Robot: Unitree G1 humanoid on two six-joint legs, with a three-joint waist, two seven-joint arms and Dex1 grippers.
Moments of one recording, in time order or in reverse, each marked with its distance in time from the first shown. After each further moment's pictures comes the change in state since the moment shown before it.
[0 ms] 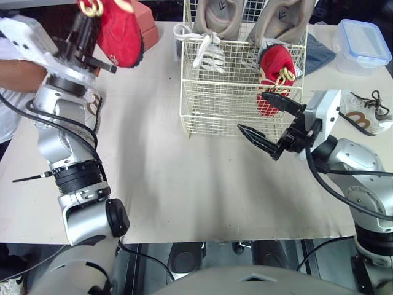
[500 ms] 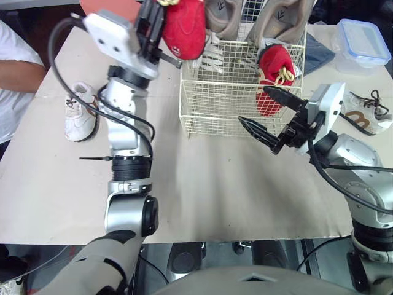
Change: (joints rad) left arm -0.072 -0.231 -0.265 0.231 0.346 -0.508 0.169; right arm -0.004 0.045 -0.044 0.006 0.012 -0.026 -0.044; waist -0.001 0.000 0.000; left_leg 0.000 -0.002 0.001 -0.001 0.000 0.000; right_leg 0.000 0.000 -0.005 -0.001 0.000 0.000
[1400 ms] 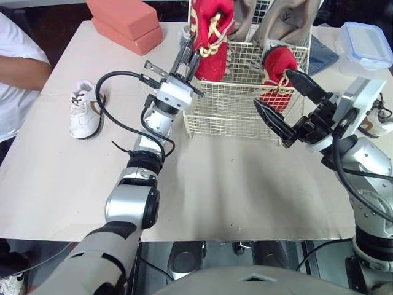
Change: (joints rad) left arm -0.079 0.079 -0.154 0.603 0.465 -0.713 0.384; right arm 0.048 0.006 -0.038 -0.080 0.038 -0.057 -0.083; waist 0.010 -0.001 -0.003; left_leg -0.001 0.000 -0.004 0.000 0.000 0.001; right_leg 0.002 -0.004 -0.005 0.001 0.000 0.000
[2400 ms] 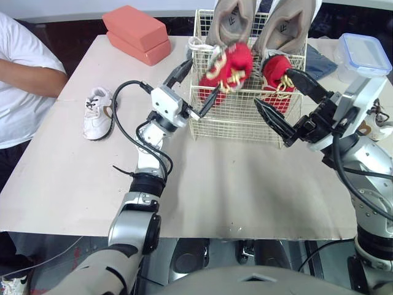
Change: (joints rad) left arm 0.259 -0.058 -0.010 -0.354 -0.536 0.486 -0.604; right arm -0.006 -0.017 0.001 0.007 -0.001 -0.003 -0.002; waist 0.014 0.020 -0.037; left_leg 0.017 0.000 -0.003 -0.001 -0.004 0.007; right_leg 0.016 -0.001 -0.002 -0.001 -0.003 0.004
